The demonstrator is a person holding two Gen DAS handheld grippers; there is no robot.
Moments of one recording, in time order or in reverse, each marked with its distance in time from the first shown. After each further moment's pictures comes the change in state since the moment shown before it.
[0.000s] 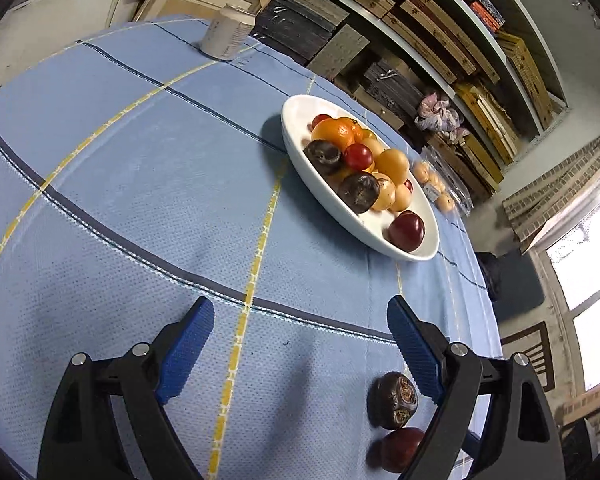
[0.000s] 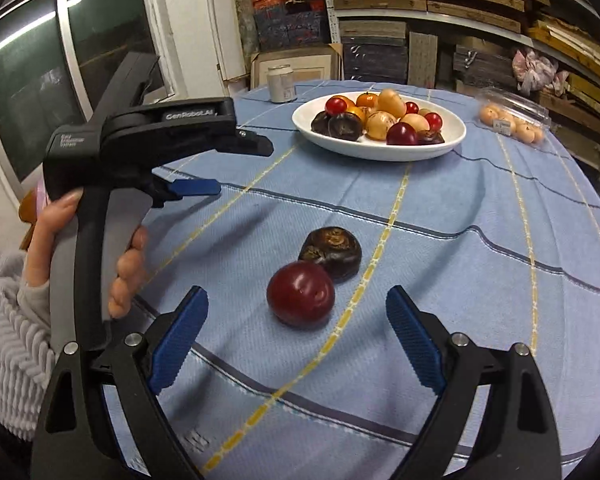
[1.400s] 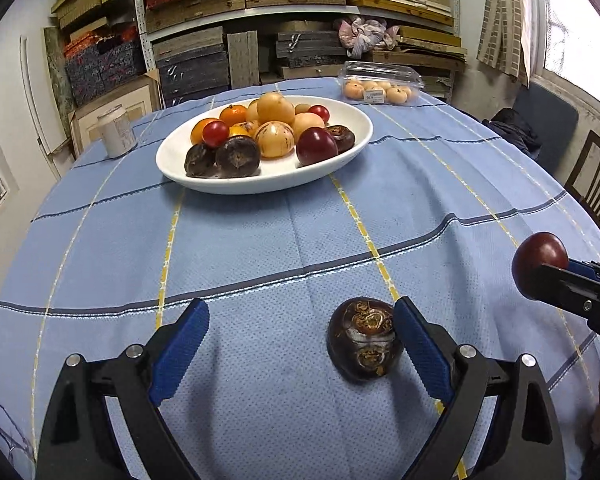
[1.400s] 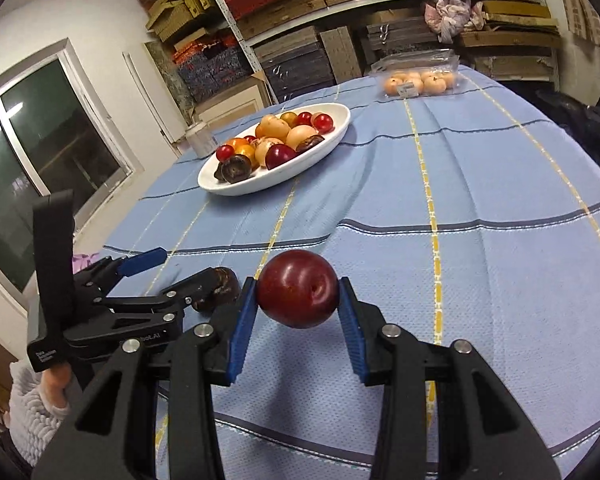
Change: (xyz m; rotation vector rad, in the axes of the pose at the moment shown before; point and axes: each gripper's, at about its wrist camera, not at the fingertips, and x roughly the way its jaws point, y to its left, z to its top) left arm 0.034 -0.112 -0.080 0.675 -0.014 0.256; right arm -0.032 -0.115 -0.008 0.335 -0.121 0.018
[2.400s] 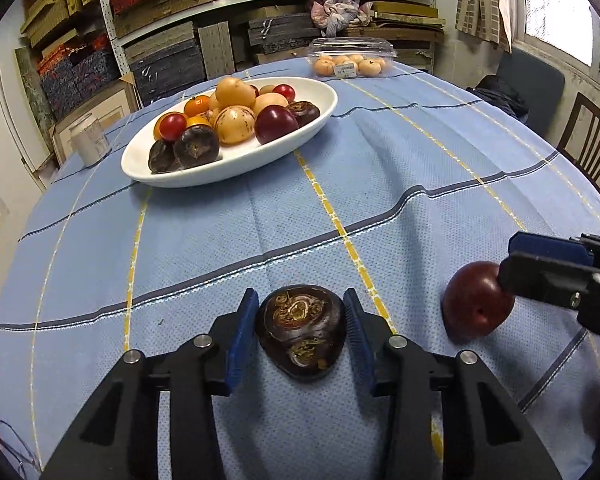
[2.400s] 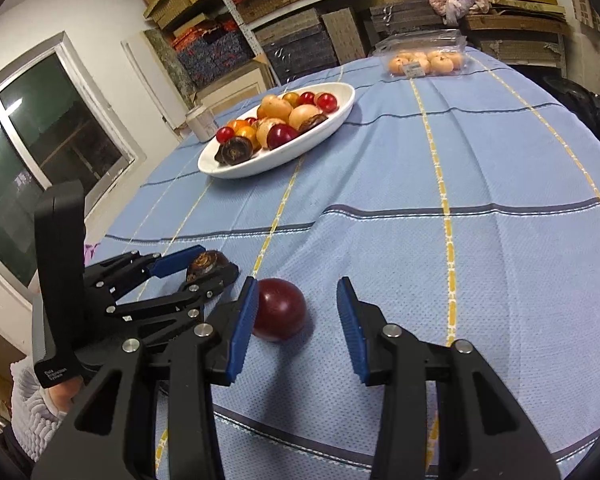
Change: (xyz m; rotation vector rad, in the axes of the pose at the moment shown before) left arm 0.016 -0.023 -0.004 0.090 0.065 -0.011; right arm 0.013 0.004 -0.001 -0.019 0.081 0.016
